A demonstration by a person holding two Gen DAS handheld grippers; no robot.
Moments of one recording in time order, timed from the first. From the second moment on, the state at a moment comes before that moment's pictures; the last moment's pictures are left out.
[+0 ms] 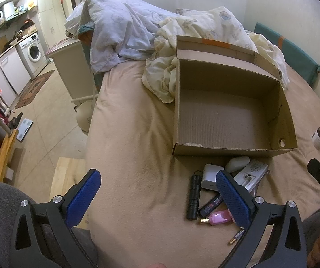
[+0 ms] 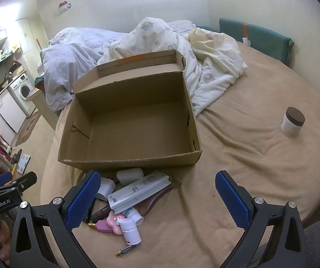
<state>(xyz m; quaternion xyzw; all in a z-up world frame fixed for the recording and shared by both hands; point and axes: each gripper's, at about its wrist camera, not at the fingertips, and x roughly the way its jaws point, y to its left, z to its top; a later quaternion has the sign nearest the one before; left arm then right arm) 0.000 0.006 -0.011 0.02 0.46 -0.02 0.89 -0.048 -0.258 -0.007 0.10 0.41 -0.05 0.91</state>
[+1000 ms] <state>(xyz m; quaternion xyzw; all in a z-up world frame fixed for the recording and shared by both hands) 0.056 0.000 -0.088 0.02 0.64 -0.04 0.77 -0.021 -0.266 -0.041 0.14 0.49 -0.03 0.86</state>
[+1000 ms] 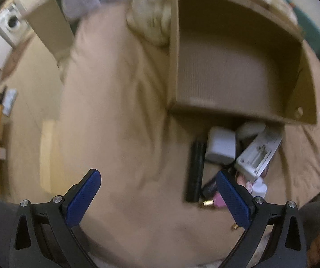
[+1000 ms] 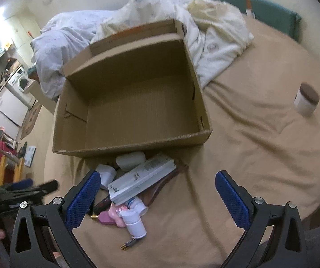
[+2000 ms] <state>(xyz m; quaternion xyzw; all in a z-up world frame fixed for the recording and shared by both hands) 0.056 -0.057 -0.141 0.06 0.68 -0.08 0.72 -0.010 -0.236 -0.114 0.14 0.63 0.05 0.76</state>
